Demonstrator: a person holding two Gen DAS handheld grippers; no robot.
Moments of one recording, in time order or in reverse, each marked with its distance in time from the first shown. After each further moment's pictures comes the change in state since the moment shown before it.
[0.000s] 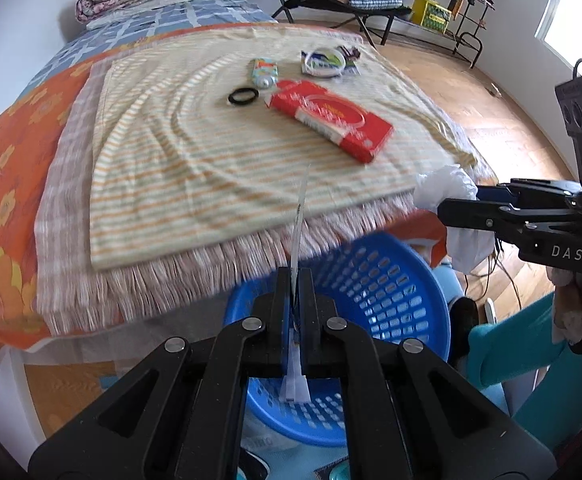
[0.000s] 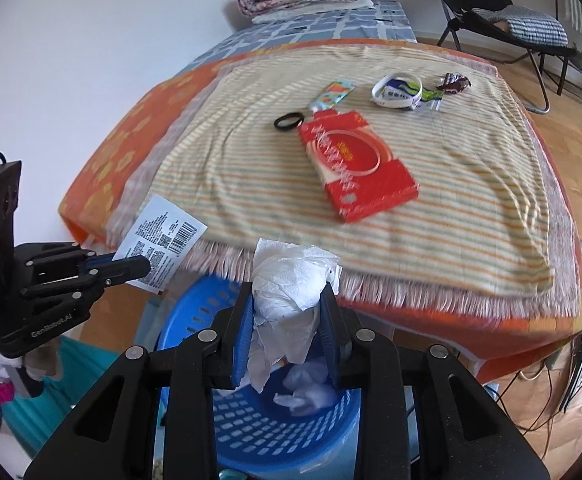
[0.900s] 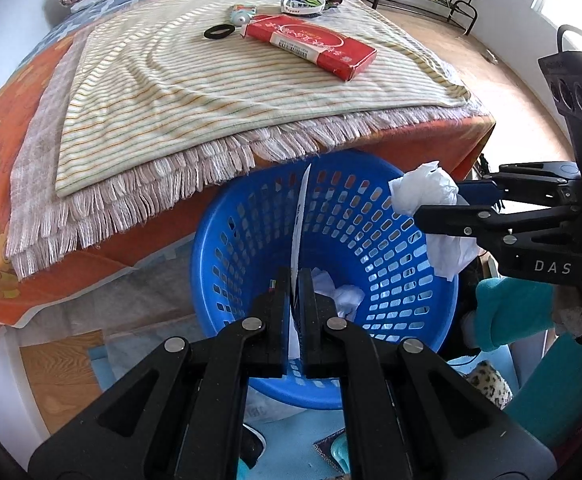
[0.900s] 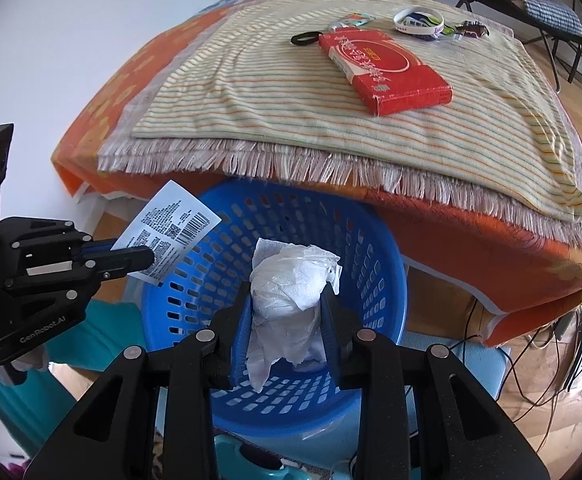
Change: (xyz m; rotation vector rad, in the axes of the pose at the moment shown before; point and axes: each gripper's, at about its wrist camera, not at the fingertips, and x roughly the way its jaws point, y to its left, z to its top) left arm 0.024 -0.016 -0.048 0.035 0.106 -0.004; right arm 0.033 0.015 -0.053 -0.026 0.131 -0.014
